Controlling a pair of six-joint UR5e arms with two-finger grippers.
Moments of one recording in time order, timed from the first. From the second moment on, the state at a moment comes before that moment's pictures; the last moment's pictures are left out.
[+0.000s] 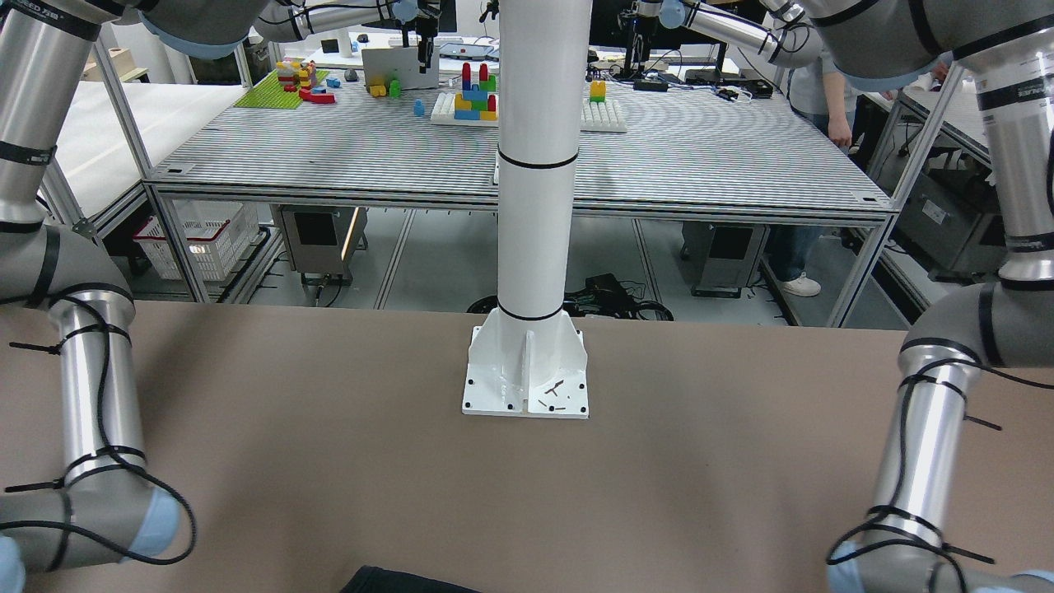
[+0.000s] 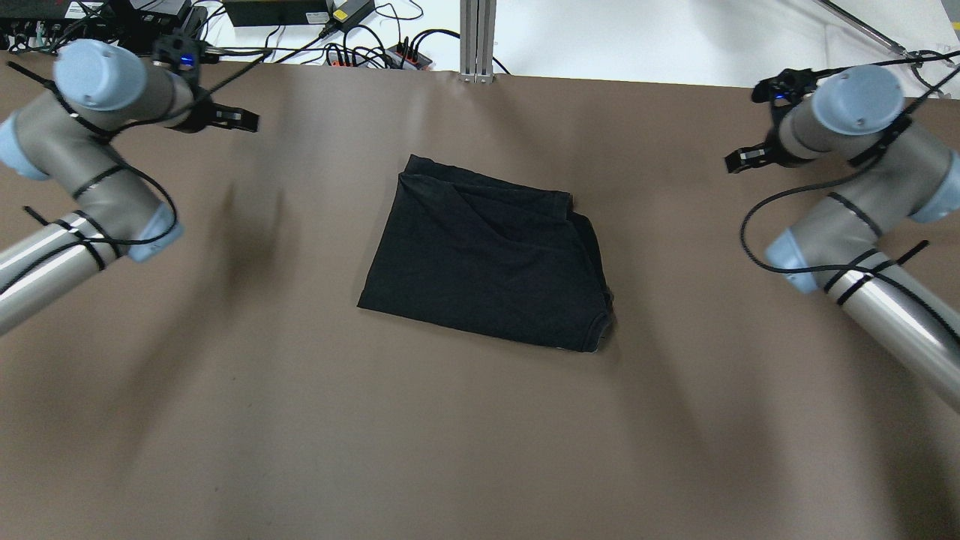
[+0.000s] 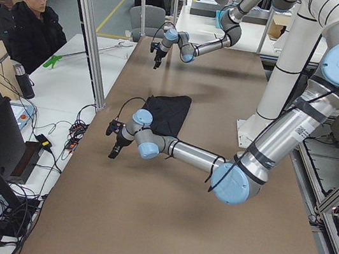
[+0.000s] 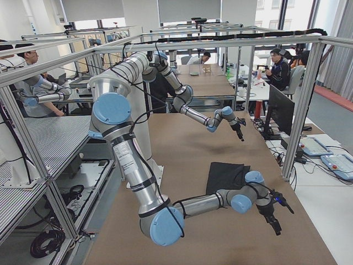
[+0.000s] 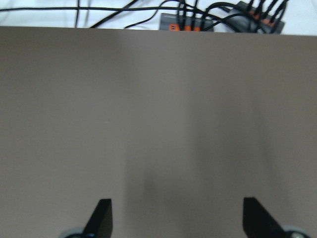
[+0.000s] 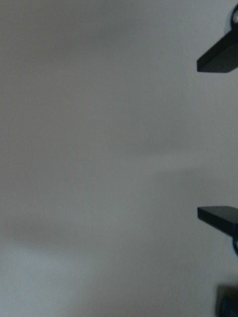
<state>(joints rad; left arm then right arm) -1.04 -2.19 -1.11 -2.34 -1.83 -0.80 1.09 -1.05 1.26 -1.10 1.82 0.55</state>
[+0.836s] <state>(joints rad) -1.45 -1.76 -1.20 -2.41 -1.96 0.01 1.36 -1.36 1.26 -0.85 1.90 0.05</state>
